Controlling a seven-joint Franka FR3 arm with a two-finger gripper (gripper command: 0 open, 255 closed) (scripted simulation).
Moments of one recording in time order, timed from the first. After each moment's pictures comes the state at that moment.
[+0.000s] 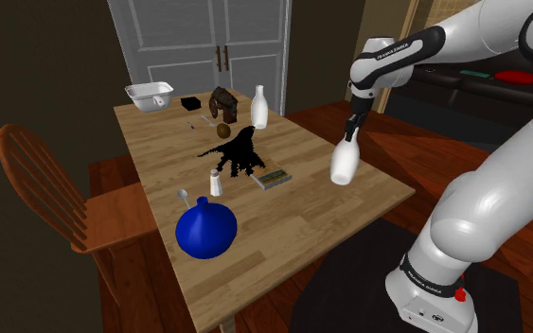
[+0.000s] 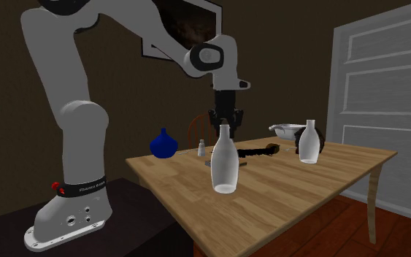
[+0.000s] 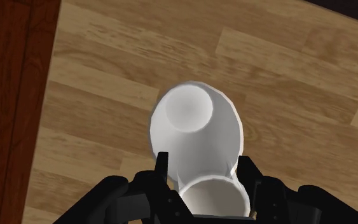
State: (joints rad) arm -0.10 -0.25 -0.58 -2.32 -0.13 2.13 -0.55
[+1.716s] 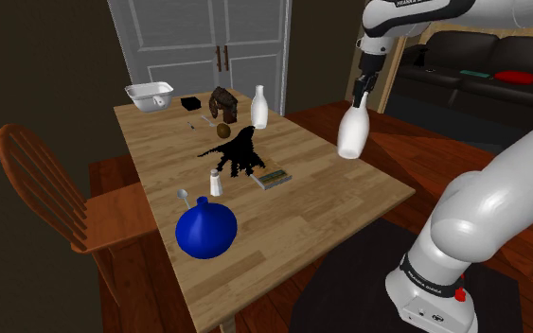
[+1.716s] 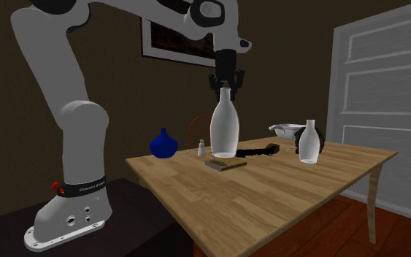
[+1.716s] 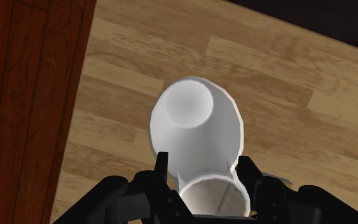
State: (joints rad) arm -0.10 -0.32 -0.53 -2.03 -0.14 1.77 -0.53
